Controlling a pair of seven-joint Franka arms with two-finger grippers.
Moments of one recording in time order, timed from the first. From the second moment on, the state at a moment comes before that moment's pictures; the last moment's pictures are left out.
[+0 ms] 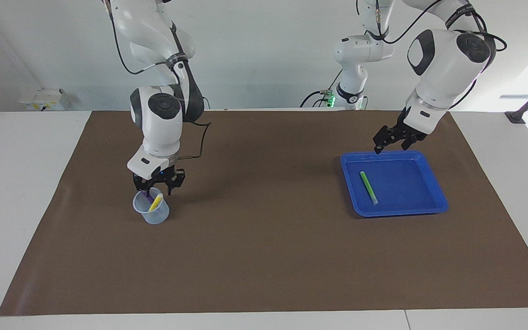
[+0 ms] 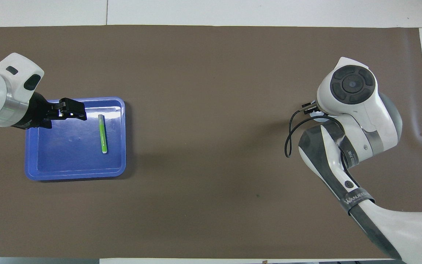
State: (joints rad) left arm 0.06 -0.05 -0.21 -1.86 -0.11 1.80 -0.25; right arm 0.08 0.20 0.12 -1.93 -0.42 2.16 0.16
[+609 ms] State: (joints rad) left arm 0.06 -0.06 -0.21 -1.86 -0.11 1.78 -0.25; right arm 0.08 0.20 0.12 -1.95 -0.45 2.21 0.16
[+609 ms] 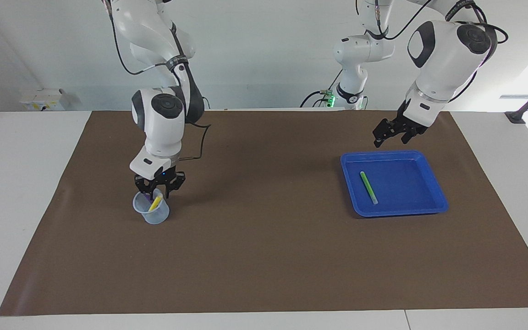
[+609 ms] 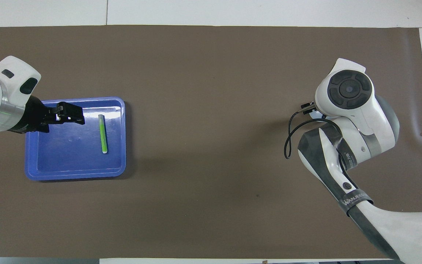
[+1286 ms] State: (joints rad) left arm 0.06 -0.06 -0.21 -1.86 -0.11 1.77 -0.25; right arm 0.08 0.14 0.12 -1.91 -0.48 2.15 0.15
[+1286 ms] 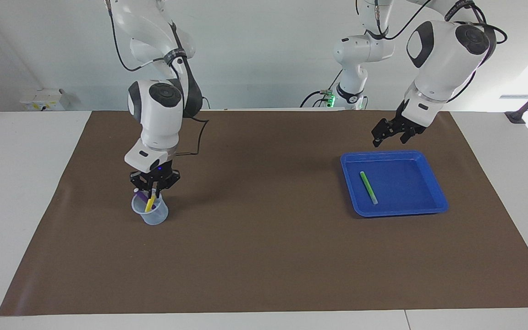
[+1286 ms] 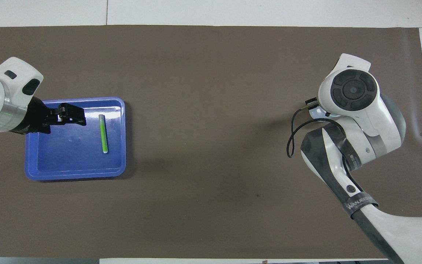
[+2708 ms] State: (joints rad) left arm 0.07 -0.11 -0.21 -1.80 -0.52 1.74 -1.06; right arm 0.09 0.07 0.30 -1.63 0.66 2.05 0.83
